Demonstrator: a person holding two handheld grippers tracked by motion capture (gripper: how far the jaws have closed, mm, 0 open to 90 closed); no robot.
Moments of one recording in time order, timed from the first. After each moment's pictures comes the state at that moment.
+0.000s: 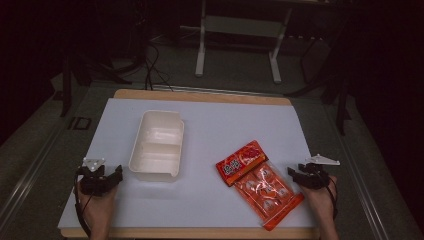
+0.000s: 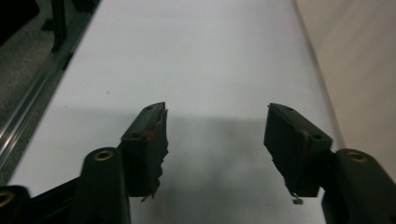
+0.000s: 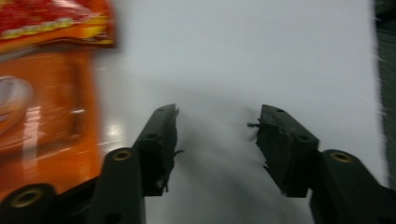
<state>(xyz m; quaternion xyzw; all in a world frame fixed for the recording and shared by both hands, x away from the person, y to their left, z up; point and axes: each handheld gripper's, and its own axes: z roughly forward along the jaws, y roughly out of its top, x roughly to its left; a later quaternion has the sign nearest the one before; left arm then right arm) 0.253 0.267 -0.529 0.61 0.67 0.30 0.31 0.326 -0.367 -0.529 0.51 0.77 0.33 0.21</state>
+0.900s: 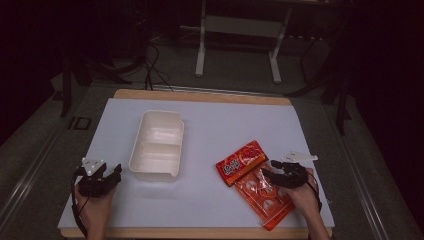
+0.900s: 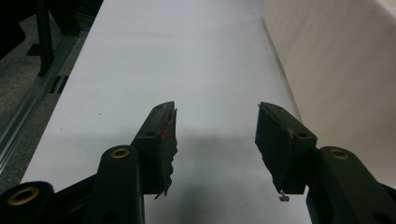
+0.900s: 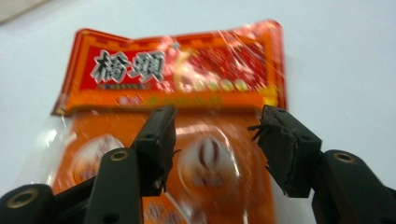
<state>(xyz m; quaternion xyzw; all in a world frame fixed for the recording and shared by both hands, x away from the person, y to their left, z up) 0.246 0.264 -0.521 0.63 0.64 0.30 0.33 0.319 -0.291 -0.498 0.38 0.82 0.38 0.16</state>
